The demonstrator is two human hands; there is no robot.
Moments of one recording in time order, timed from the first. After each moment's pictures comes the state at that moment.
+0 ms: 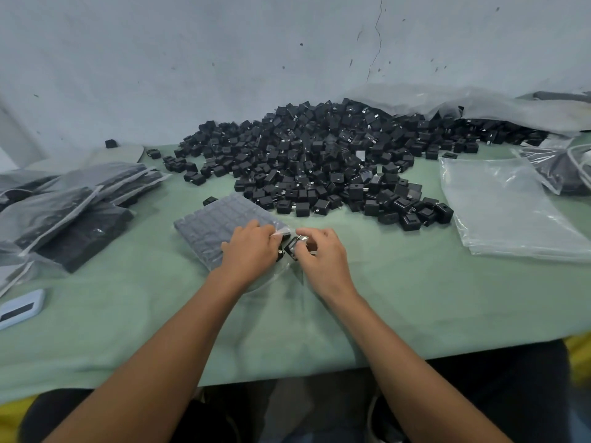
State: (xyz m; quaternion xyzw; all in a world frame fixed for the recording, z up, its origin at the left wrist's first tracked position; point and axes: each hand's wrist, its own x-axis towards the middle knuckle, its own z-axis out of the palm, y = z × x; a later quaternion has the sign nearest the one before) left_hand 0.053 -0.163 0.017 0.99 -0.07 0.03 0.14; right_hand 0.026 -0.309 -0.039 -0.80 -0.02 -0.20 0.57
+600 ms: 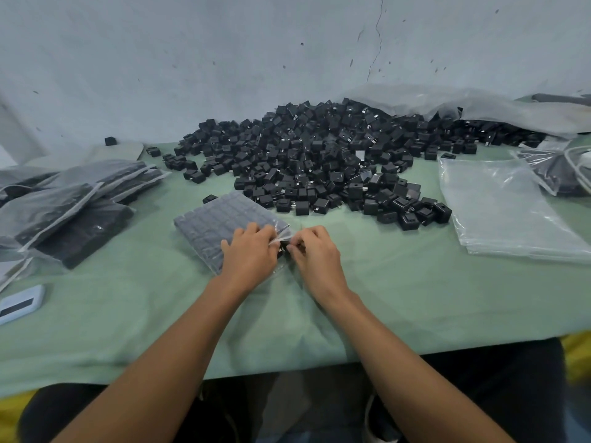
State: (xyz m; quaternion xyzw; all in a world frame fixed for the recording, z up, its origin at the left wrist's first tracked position) left_hand 0.046 -0.163 0.001 0.99 -0.07 0.08 0.12; right_hand 0.027 -0.304 -0.045 -0.86 -0.06 -0.23 0.46
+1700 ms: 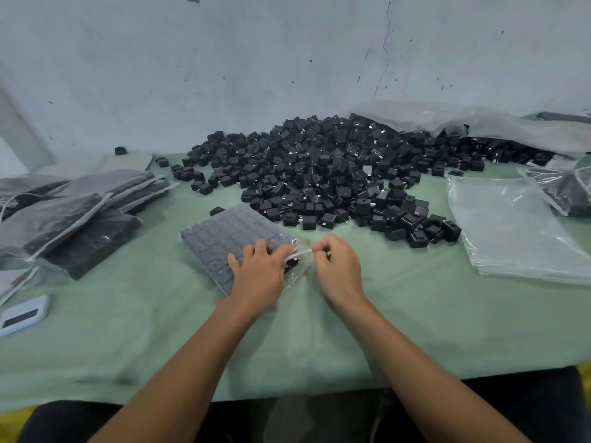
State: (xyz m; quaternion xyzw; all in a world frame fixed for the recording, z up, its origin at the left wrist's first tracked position) left_hand 0.039 -0.164 -0.007 0.99 -0.09 0.08 0.08; right_hand 0.041 -0.319 -0.035 -0.83 0.03 -0.22 0.51
